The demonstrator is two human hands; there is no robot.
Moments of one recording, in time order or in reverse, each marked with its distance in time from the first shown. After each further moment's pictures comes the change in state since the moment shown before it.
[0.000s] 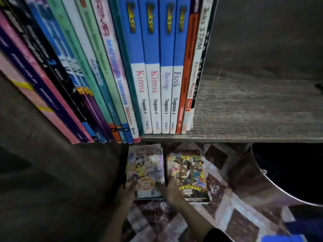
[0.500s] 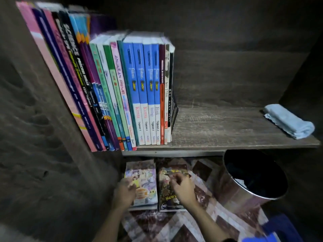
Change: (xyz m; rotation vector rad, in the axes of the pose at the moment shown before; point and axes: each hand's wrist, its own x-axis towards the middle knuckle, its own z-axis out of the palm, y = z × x) left_hand -0.080 0.053 -0.036 0.189 0.060 0.440; right_hand -0.103 -0.029 -0.081 -0.077 0.384 -0.392
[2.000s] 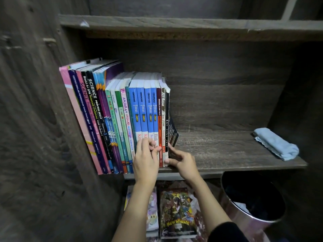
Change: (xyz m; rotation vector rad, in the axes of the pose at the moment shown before) left_hand -0.037 0.193 -0.045 -0.118 0.541 0.767; right_hand 0.034 -0.123 -0.086 0.189 0.022 -0.326
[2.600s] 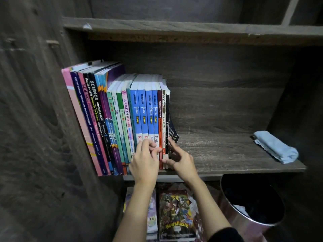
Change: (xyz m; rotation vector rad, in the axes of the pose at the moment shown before) left_hand 0.001 0.010 -0.008 0.124 0.038 -0.059; right_hand -0.006 -0.021 -0.002 -0.053 0.001 -0.097
